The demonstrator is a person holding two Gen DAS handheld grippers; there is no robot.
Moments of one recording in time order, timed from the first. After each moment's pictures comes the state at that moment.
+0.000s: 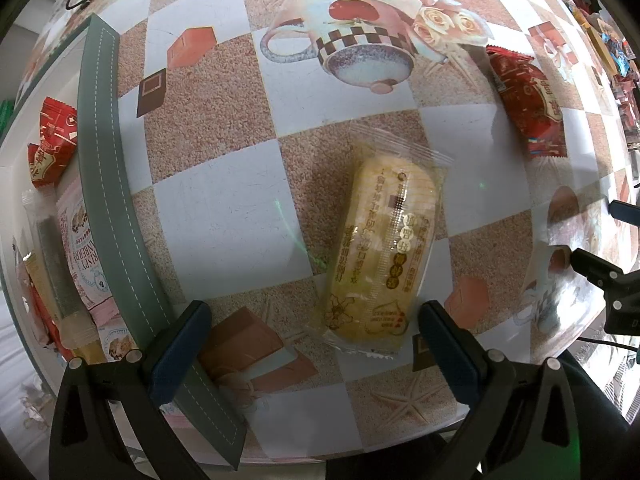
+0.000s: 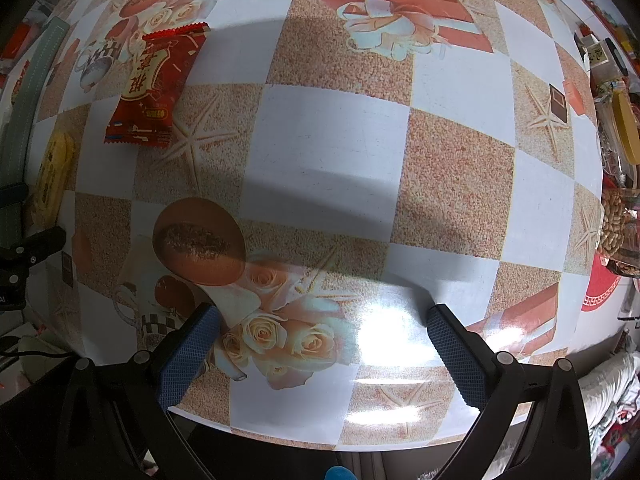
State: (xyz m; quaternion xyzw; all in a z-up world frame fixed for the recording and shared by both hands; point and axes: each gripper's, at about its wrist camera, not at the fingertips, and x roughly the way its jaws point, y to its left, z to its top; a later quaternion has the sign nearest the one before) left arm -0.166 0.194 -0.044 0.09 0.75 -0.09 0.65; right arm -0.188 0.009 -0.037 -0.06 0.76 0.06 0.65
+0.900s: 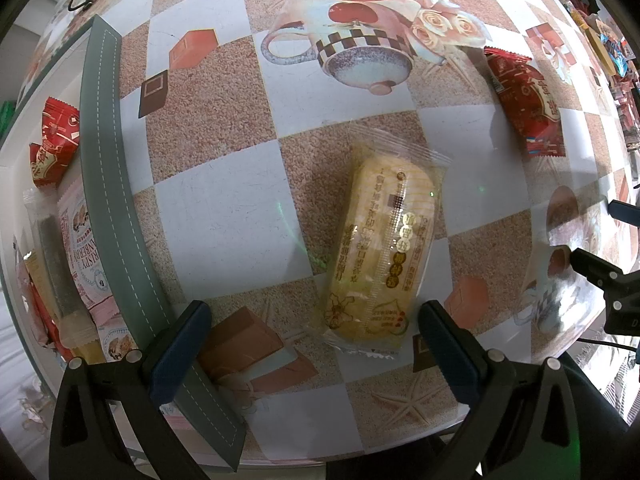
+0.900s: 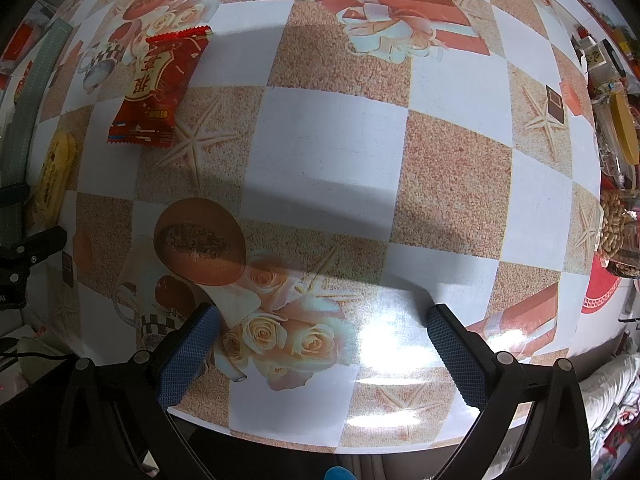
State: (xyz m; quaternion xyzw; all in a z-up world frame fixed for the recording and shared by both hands) left arm -0.162 0.189 -0.043 0.09 0.74 -0.09 0.66; right arm -0.194 0.009 -0.031 -0.06 0.75 0.06 0.66
